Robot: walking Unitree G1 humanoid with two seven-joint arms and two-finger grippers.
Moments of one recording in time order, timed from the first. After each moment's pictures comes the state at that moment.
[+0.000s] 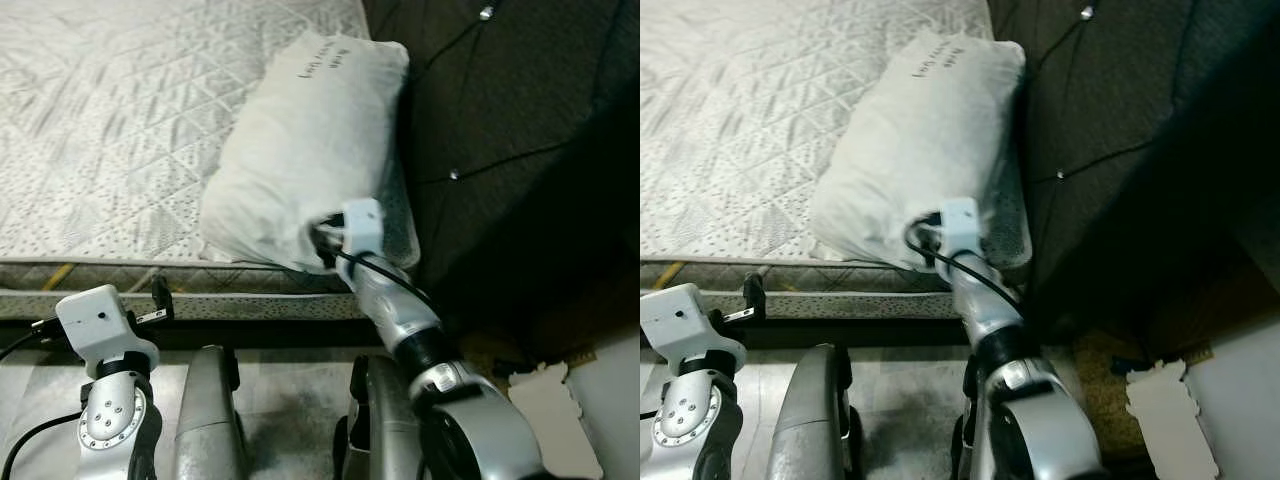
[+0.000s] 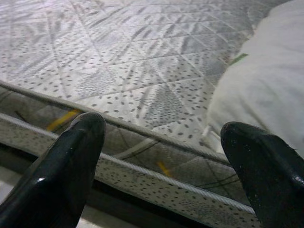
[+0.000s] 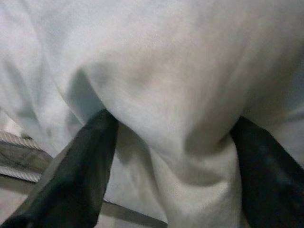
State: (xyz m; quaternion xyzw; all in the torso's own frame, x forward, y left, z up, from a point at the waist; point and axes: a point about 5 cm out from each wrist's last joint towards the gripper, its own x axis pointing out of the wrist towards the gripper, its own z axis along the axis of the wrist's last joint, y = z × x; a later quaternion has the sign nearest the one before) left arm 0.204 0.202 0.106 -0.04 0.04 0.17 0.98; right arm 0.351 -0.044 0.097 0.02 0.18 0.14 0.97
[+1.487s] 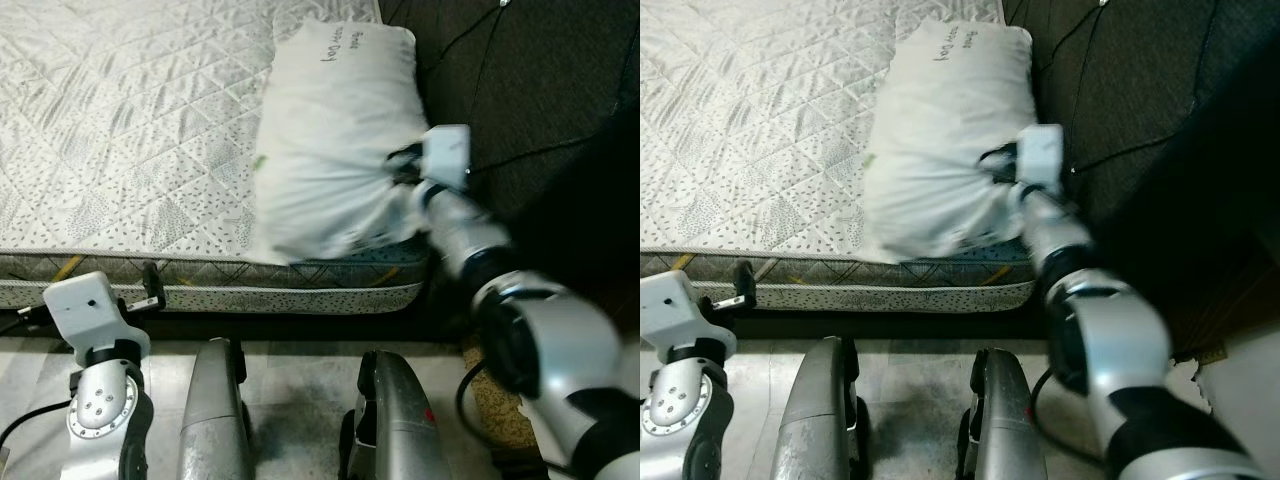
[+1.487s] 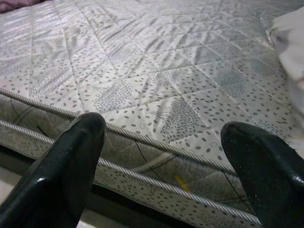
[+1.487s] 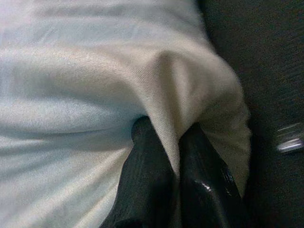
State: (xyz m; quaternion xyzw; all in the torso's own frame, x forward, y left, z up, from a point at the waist) left arm 0.210 0.212 0.120 -0.02 0.02 0.18 0.98; right arm 0.411 -0.165 0.174 -0.03 0.09 -0.02 1.00
